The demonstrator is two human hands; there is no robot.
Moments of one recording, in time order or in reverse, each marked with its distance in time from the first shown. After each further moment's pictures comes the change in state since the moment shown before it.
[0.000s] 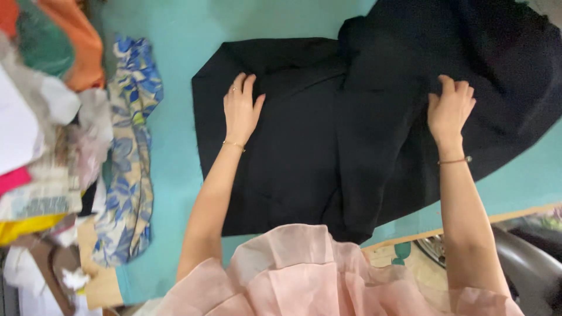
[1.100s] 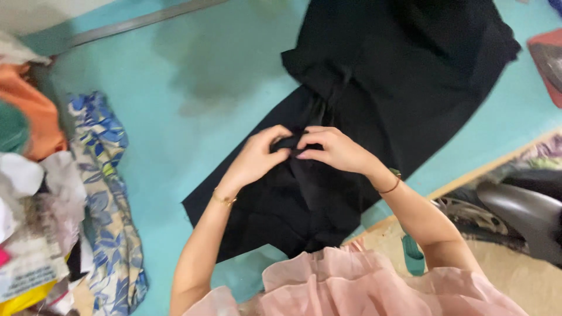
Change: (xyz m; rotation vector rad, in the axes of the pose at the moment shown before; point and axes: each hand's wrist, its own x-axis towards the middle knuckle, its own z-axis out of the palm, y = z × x) left_hand 0.016 0.141 -0.076 -0.916 -0.693 -0.007; right_hand -0.018 -0.182 -0.125 1.021 -0.583 -0.274
